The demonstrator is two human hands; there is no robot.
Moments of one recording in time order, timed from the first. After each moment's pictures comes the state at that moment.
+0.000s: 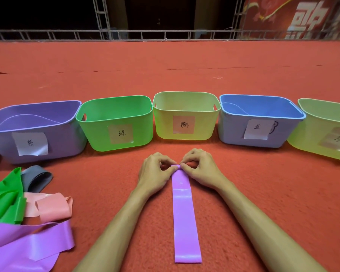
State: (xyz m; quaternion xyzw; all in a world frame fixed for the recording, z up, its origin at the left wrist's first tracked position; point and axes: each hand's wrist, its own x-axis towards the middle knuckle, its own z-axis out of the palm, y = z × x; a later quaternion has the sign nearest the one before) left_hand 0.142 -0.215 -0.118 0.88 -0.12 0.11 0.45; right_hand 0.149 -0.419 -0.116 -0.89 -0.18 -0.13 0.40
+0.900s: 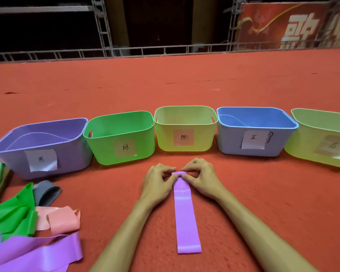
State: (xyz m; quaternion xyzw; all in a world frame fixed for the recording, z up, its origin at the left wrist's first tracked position) left_hand 0.144 -0.215 -0.116 0.89 -0.13 0.13 0.42; right_hand 0.152 -0.420 -0.119 -0.88 -0.18 -0.18 0.40
